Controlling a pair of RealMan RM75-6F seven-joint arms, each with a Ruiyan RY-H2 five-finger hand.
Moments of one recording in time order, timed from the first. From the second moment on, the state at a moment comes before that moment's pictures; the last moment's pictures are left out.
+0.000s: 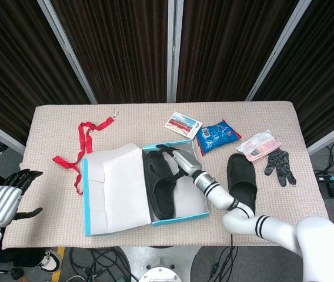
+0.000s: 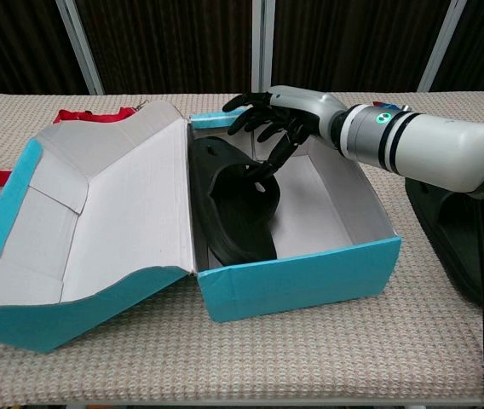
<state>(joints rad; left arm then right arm) -0.18 -1.10 0.03 -1.52 1.61 1.42 -0.18 0.92 -1.74 0.29 -1.16 -1.26 0.64 0.48</state>
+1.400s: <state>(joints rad) -0.20 -1.11 0.03 -1.57 1.61 1.38 -0.10 0.96 -0.95 0.05 -1.95 -0.35 0.87 -0.58</state>
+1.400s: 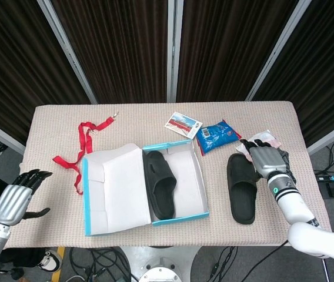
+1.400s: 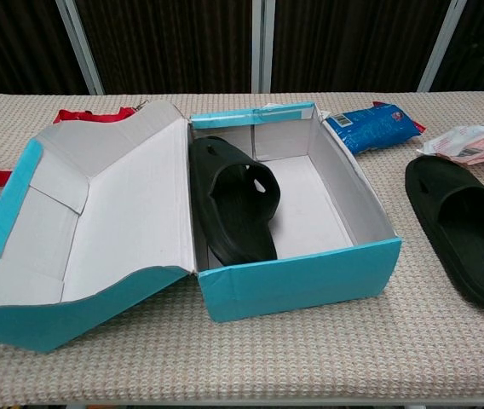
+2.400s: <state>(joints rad) -0.21 -1.10 0.03 -1.60 1.59 1.34 -0.06 1.05 -1.15 -0.11 -1.67 -0.26 0.70 -0.59</state>
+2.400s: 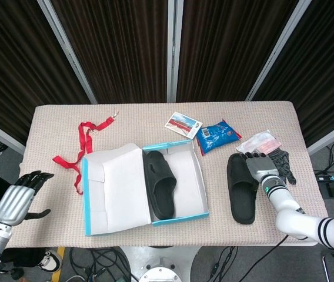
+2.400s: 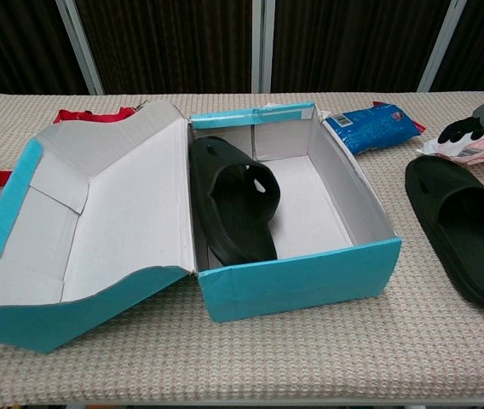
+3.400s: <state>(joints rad) -0.21 -1.10 0.04 -1.56 1.58 1.34 -0.12 1.16 -1.31 -0.17 -1.60 -0.09 0.81 -0.72</state>
